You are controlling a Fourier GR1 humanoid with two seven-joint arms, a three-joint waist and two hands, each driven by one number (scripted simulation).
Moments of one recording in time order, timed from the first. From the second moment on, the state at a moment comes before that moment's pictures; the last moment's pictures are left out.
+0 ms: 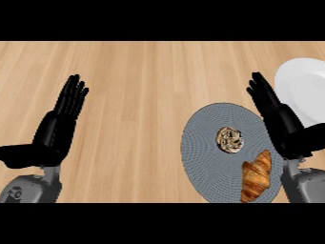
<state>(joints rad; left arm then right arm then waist) -0.15 0.28 -0.20 -1.60 0.25 0.18 -0.10 -0.19 -0.28 0.15 -1.61 -0.17 -0.07 0.09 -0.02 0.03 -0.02</state>
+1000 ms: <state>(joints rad) -0.04 0.23 -0.22 -1.39 0.27 0.17 0.12 -0.26 -0.50 -0.20 -1.30 -0.12 0.03 -0.35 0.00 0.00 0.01</state>
